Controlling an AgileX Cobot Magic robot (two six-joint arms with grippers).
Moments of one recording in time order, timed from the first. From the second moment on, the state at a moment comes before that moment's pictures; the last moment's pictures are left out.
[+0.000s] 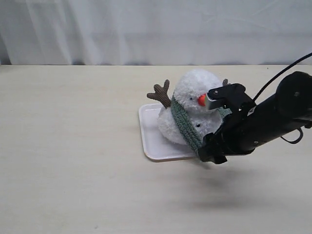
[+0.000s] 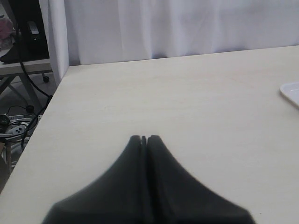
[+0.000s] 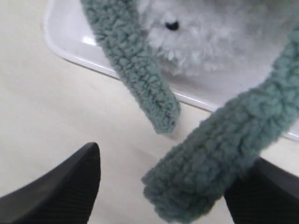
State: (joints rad) left arm -0.02 0.00 0.00 -0.03 0.34 0.13; right arm 0.33 1.62 -0.84 0.38 0.49 -0.43
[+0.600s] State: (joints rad) left arm -0.02 0.00 0.00 -0.03 0.34 0.13; right arm 0.33 1.26 -0.84 0.45 0.75 -0.41
